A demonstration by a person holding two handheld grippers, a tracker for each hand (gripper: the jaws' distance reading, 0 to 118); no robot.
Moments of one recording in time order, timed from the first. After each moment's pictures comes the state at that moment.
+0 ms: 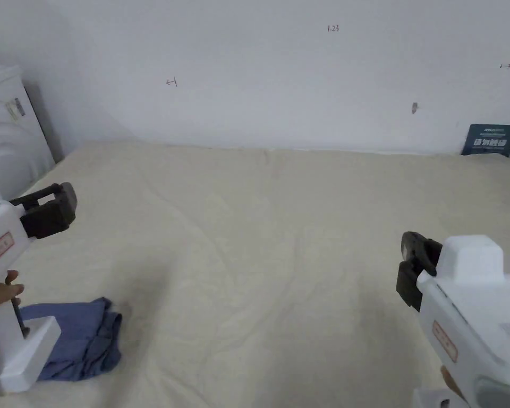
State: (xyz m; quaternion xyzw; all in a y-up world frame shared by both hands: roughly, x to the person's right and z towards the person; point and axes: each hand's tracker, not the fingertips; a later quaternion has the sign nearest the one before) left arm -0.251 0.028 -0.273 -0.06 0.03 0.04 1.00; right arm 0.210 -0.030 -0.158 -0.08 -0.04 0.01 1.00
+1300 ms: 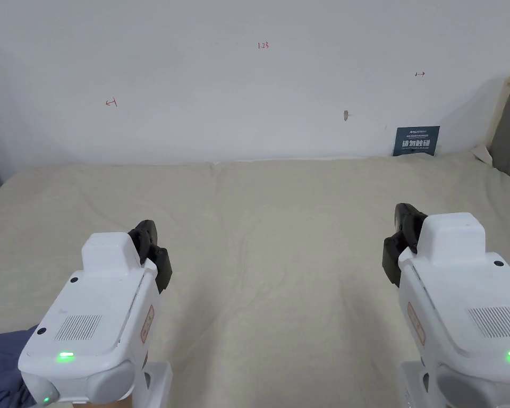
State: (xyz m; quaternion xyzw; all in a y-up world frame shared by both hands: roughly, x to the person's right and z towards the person) left arm -0.053 -0.036 -0.218 0.00 -0.11 0.01 0.99; right arm 0.258 -0.009 -0.109 -0.02 -0.13 0.05 0.99
